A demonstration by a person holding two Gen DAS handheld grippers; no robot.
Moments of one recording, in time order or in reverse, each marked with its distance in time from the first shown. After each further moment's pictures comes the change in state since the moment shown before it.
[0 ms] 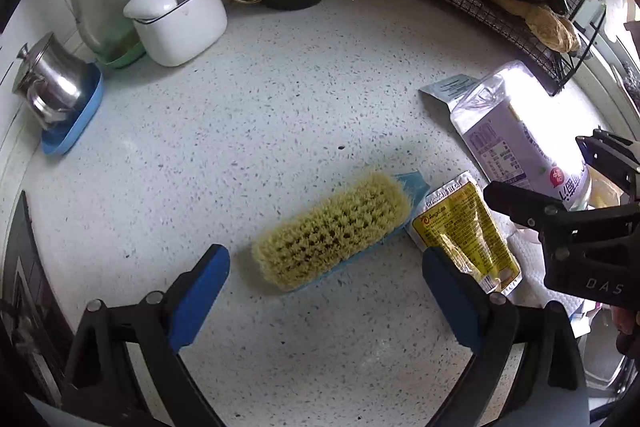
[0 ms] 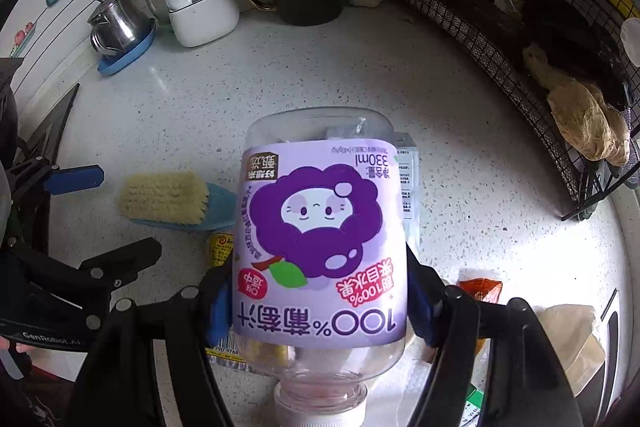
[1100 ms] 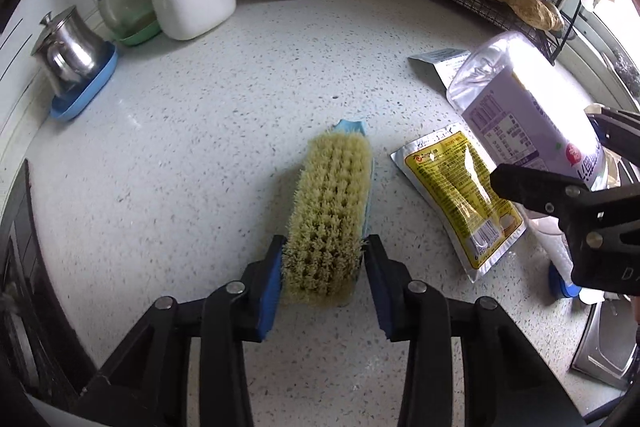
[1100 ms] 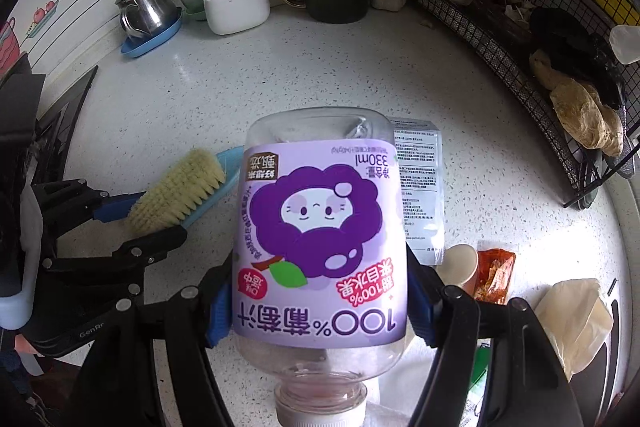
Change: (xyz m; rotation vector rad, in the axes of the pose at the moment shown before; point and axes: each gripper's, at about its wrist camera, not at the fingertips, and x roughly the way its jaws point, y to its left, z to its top) left arm -0.026 -0.022 -0.063 -0.063 -0.060 0.016; right arm -0.021 0.009 -0.010 -0.050 -0.023 -0.003
